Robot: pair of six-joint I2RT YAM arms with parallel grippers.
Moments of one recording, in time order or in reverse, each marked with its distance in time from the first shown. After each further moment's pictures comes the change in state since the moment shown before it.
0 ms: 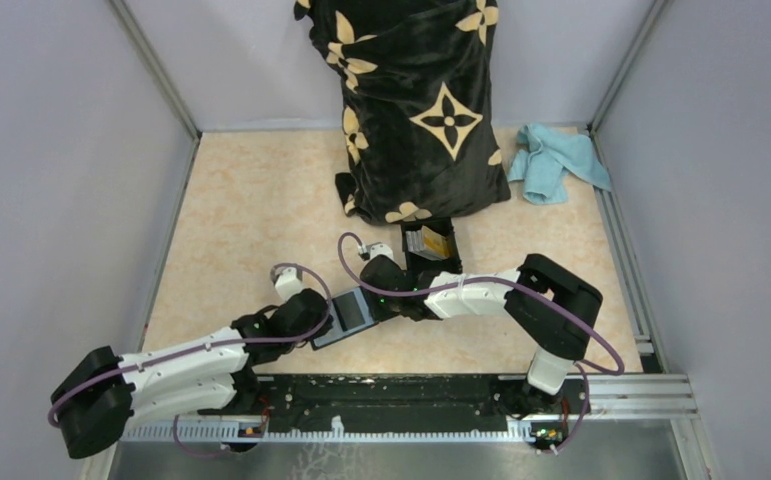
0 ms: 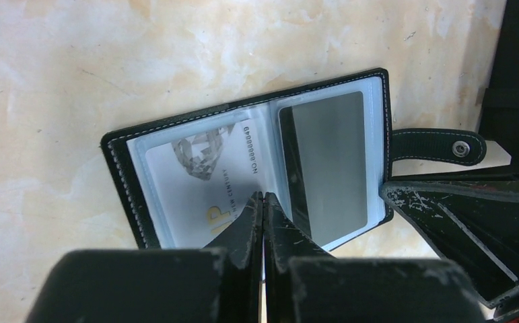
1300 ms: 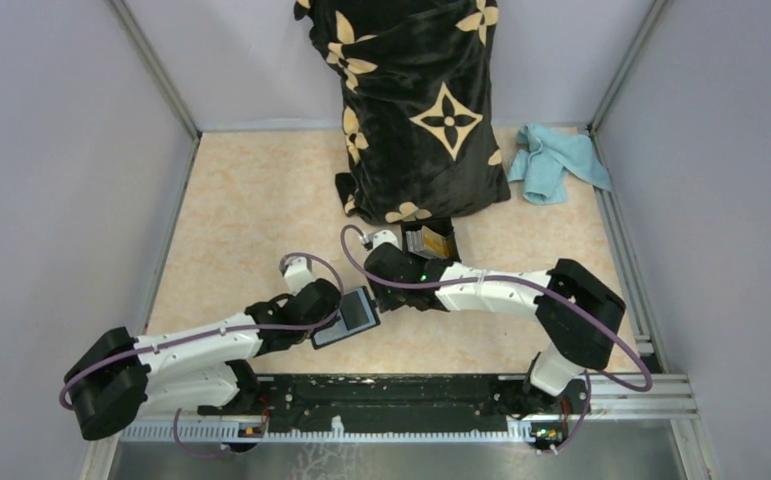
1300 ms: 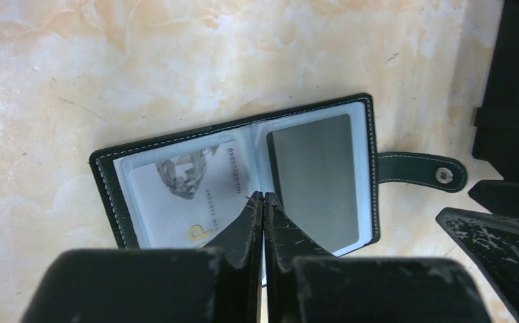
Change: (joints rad) left arm -0.013 0.158 0.122 -0.031 -0.047 0.003; right arm -0.018 -0.106 0.058 -0.201 0.085 -0.132
